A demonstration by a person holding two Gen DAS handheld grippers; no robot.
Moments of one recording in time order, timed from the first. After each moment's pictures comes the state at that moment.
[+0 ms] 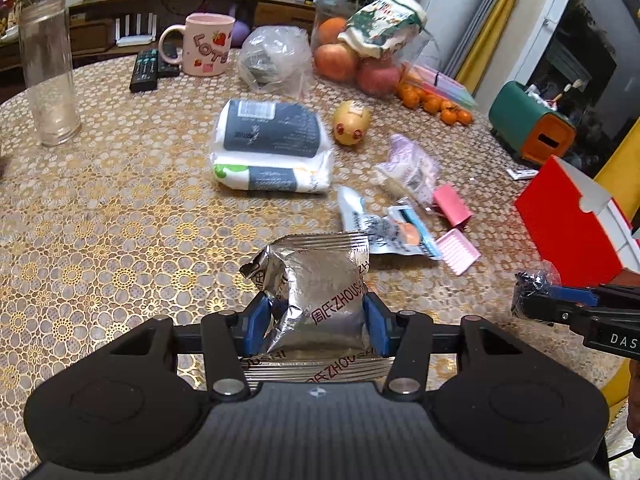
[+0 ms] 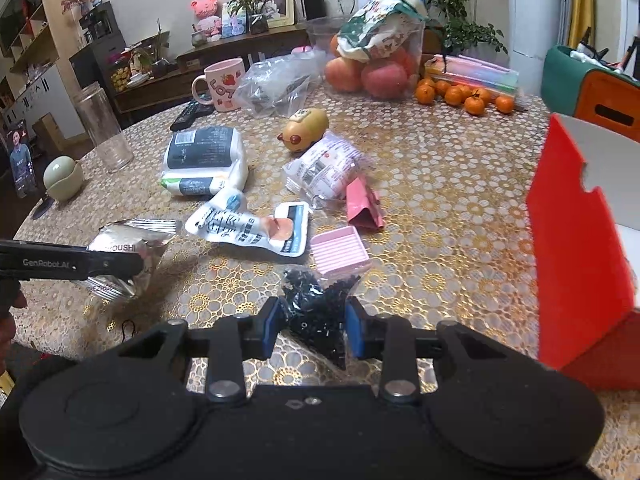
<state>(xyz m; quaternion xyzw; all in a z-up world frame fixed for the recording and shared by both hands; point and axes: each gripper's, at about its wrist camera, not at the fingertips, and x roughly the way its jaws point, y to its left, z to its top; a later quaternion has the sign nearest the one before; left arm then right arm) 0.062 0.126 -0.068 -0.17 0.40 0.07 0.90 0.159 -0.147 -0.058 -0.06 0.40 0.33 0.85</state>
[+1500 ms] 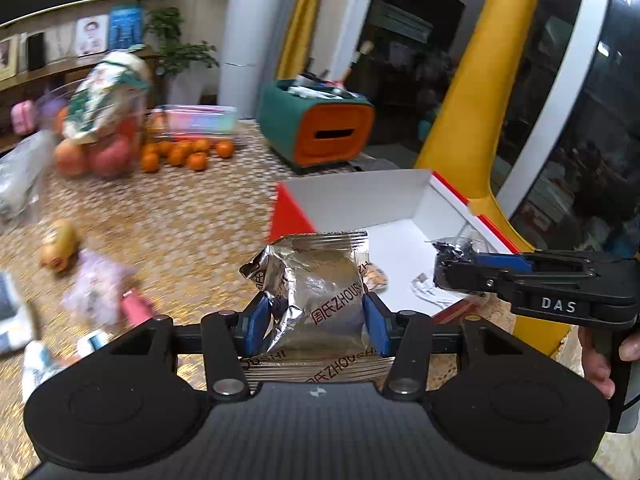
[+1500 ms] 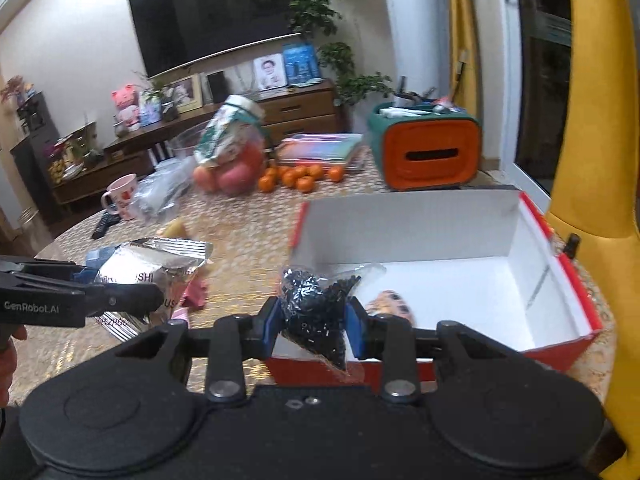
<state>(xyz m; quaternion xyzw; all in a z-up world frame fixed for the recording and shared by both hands) 0.183 -0.112 0.019 -0.06 0.37 -0.14 0.92 0.201 -0.341 0.018 0.01 0.34 0.22 0.91</state>
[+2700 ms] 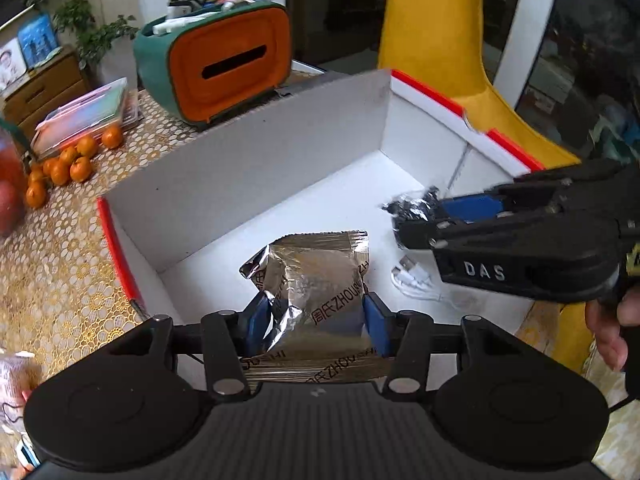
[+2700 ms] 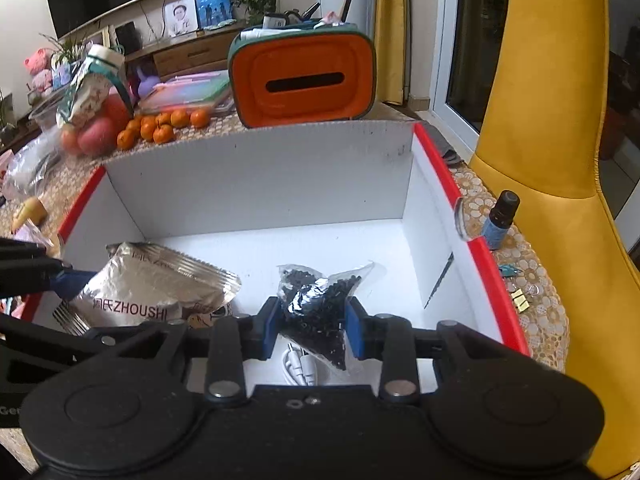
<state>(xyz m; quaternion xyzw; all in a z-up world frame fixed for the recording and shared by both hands) 0.300 -0.257 -0.056 0.09 0.46 -0.18 0.86 0.315 -0.402 -0.058 -0.02 0.43 0.13 0.89</state>
